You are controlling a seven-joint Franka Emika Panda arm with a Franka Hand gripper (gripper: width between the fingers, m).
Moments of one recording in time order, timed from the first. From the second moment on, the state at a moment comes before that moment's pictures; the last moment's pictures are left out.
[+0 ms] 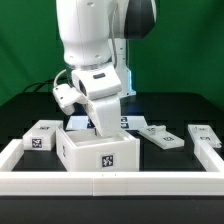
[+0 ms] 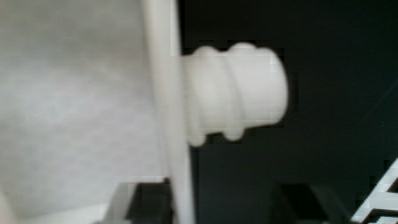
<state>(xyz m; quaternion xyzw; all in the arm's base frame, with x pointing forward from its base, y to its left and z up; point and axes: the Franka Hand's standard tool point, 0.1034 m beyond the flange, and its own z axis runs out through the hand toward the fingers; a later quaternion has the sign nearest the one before) 0.458 -0.051 0.030 -0.58 -0.80 0.04 0.13</state>
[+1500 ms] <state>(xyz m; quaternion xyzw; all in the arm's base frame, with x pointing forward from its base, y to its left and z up) 0.483 0.048 0.031 -0.73 -0.67 0.05 0.11</state>
